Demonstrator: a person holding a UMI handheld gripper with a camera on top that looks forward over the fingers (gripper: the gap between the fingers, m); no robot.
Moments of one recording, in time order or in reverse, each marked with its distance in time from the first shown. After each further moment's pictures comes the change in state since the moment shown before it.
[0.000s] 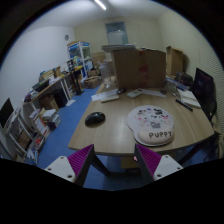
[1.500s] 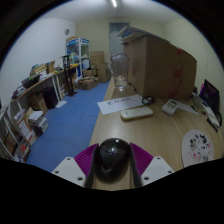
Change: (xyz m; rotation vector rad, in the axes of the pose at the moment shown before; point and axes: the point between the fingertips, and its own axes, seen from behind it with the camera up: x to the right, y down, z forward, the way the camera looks) arm -0.102 -0.082 0.284 0.040 0.109 -0.071
